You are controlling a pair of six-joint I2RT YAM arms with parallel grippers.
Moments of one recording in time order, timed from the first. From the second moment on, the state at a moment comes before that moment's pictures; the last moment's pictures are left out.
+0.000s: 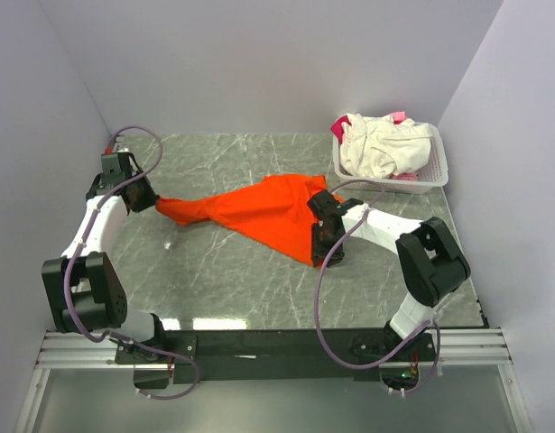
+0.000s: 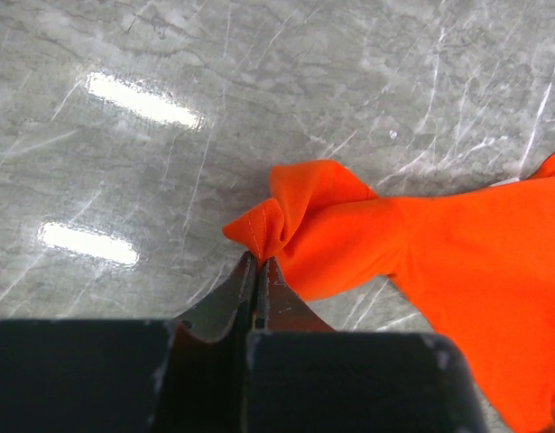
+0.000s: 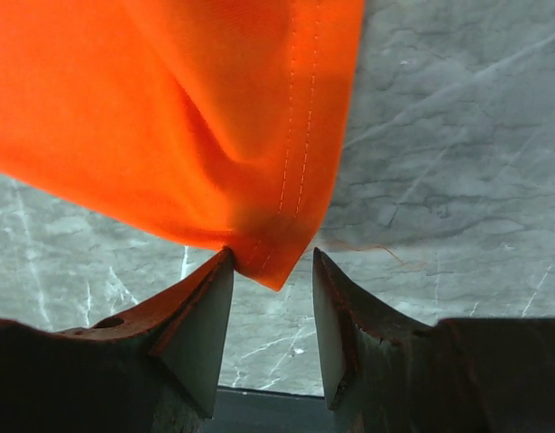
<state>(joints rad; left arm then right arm) 0.17 1.45 1.10 -0.47 0.09 -0.37 0.55 1.68 1.02 -0.72 -0.02 0.62</state>
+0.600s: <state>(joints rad) 0.17 1.45 1.10 -0.48 0.09 -0.37 0.55 1.69 0.99 -0.69 -0.08 0.61</state>
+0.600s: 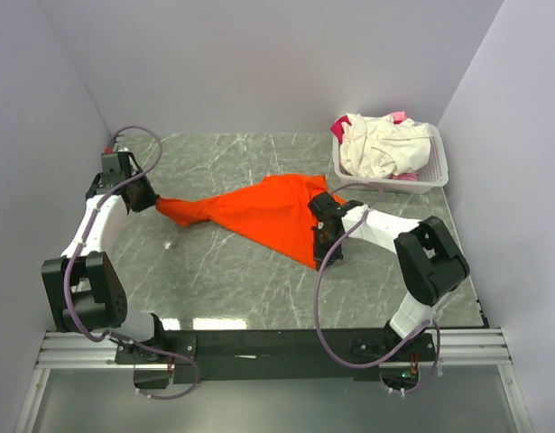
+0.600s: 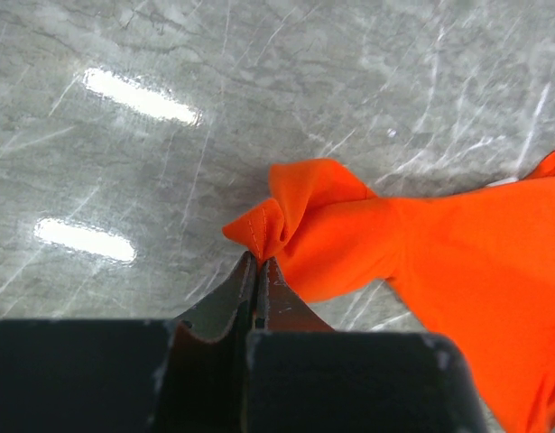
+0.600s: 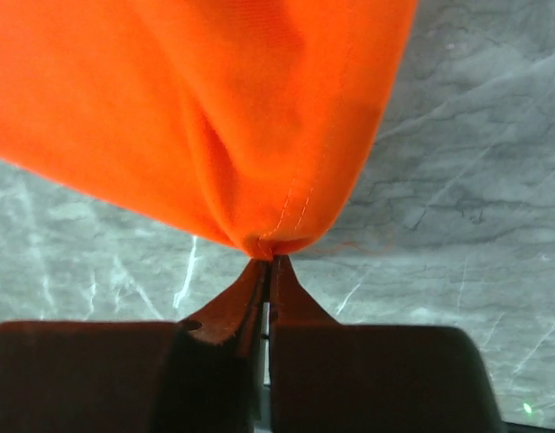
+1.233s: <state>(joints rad) 0.17 1.53 1.48 -0.45 0.13 -0.57 0.38 1.75 1.89 -1.00 -0.06 0.48</state>
